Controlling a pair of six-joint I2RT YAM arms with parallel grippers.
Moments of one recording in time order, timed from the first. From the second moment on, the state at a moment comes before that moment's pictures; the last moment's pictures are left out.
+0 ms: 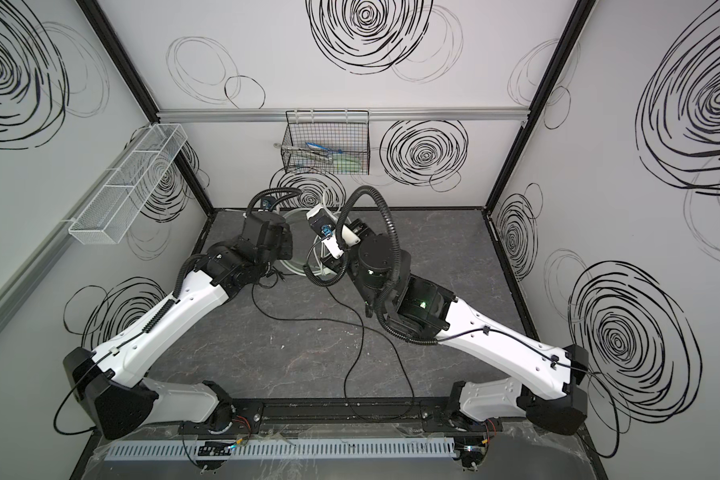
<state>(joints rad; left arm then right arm) -0.55 1.36 1.37 -0.63 -0.57 -0.31 1.16 1.25 1.44 -0.11 0.63 -0.47</state>
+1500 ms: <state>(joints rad) -0.60 1.31 1.52 -0.16 -0.99 0.37 1.23 1.30 1.57 0.08 1.01 -0.72</state>
